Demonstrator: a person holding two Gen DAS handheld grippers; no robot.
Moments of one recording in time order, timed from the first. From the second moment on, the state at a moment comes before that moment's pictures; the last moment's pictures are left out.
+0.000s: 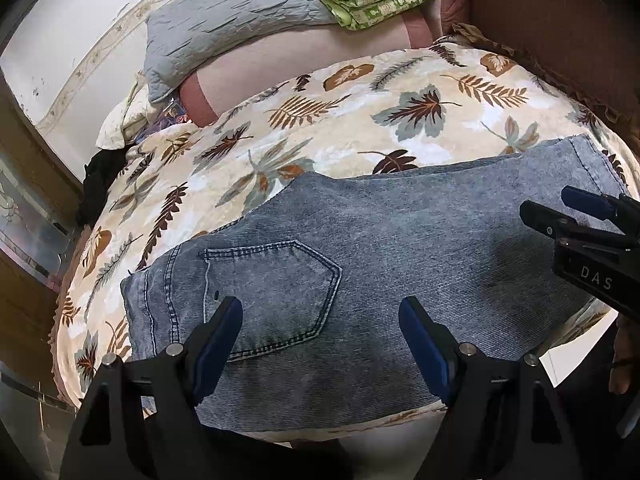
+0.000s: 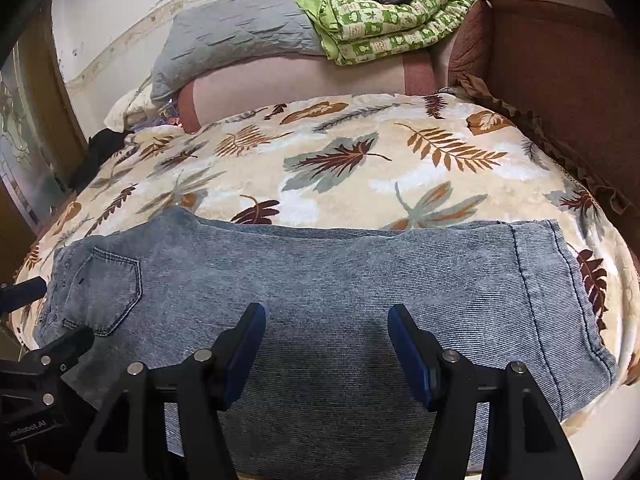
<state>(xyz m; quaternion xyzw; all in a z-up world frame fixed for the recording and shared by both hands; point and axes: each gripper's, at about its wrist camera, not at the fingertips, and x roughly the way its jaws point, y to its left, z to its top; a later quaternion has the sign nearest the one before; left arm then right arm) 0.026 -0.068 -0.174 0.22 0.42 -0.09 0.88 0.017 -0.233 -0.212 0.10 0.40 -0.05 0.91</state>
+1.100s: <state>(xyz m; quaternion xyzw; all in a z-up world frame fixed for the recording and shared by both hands) 0.034 0.016 -0.139 0.09 0.38 -0.07 0.92 0.003 -0.130 -0.155 0.01 0.39 -0.02 0.92</state>
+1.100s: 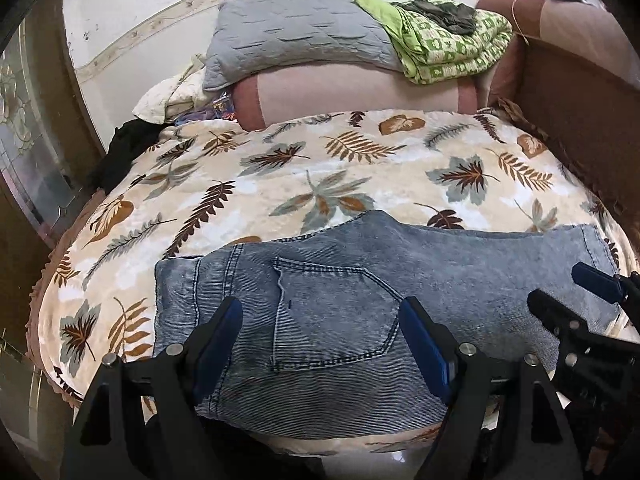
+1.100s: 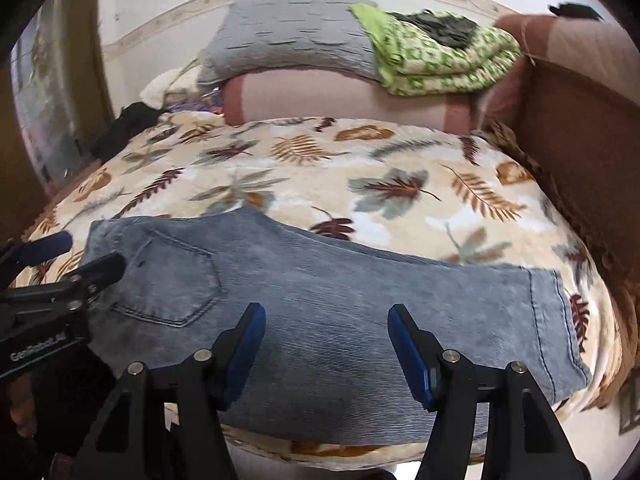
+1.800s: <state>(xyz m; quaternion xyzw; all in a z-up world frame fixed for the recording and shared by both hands) 0.028 0.022 -0.133 0.09 0.37 -0.07 0.92 -0.001 -0.111 -0.143 0.00 0.39 0.00 0.92</state>
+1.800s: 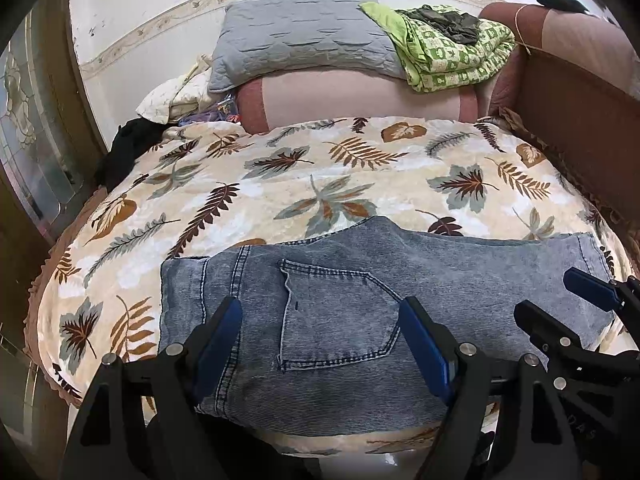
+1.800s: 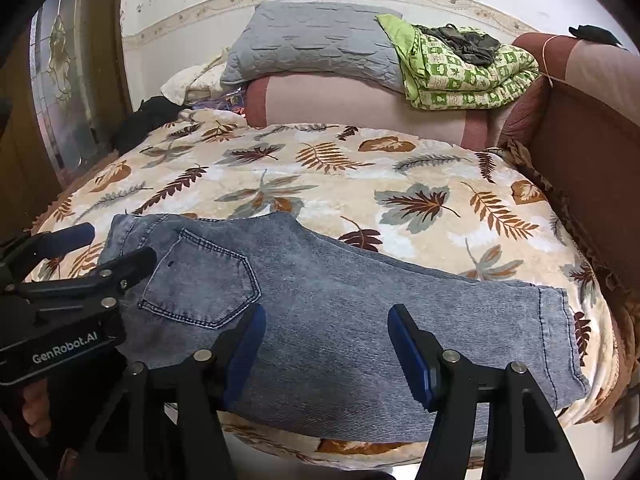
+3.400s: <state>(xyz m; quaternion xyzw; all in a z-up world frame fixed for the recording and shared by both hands) 0.019 0.006 -0.136 0.11 0.38 -0.08 0.92 -0.005 -0.127 -0.145 0.01 0.40 -0.03 0.92</state>
